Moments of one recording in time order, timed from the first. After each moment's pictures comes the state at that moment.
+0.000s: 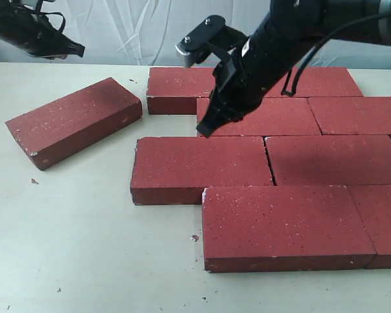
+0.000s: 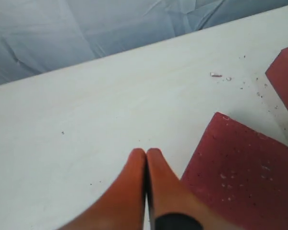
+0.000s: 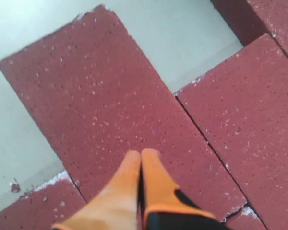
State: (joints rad) left arm -0.02 2.14 -1.69 -0.35 0.49 0.52; right arm 0.53 1.80 -1.36 0.25 0.77 -0.62
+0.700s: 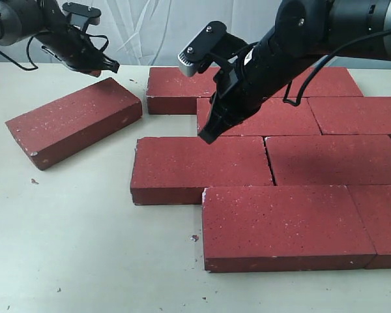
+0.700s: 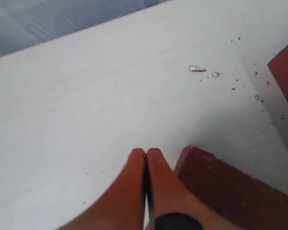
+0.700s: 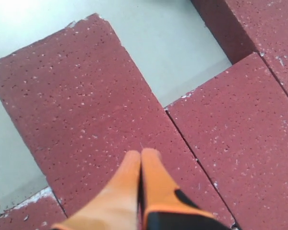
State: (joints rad) left arm -0.11 2.46 -2.11 -0.17 0.71 0.32; right arm 0.53 1.79 -1.29 0.28 0.64 -0.70
